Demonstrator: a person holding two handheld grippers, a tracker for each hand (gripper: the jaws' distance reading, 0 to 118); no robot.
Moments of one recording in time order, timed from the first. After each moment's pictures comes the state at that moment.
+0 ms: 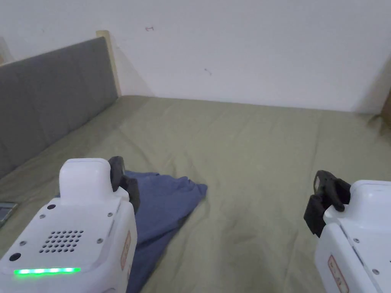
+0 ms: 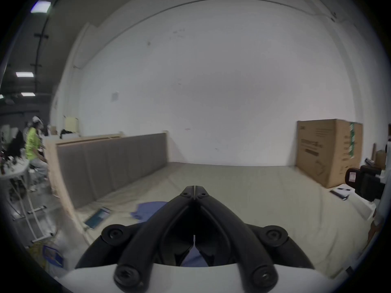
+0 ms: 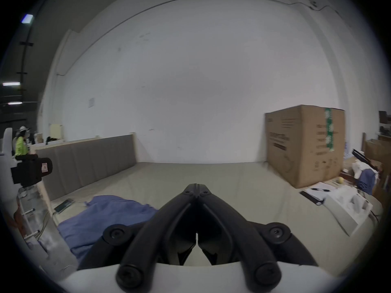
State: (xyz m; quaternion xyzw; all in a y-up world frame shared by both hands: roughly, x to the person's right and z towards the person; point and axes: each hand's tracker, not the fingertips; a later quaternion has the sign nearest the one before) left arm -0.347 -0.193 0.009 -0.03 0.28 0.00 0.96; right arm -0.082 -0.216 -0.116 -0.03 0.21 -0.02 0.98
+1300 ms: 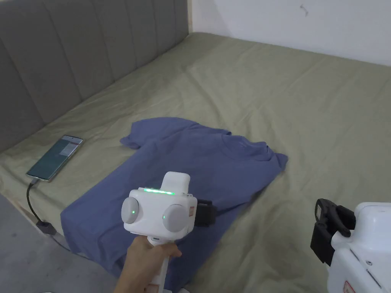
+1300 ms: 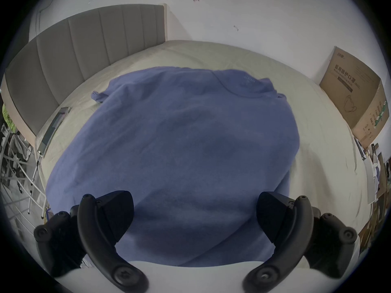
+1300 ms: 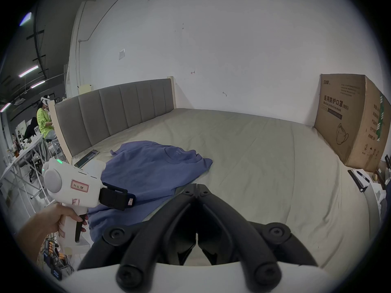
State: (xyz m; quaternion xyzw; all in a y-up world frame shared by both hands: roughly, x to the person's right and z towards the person) left arm -0.497 -0.400 -0.122 -0.43 0.22 0.15 0.86; right arm -0.199 -0.298 -0.154 -0.21 0.33 0.06 0.92
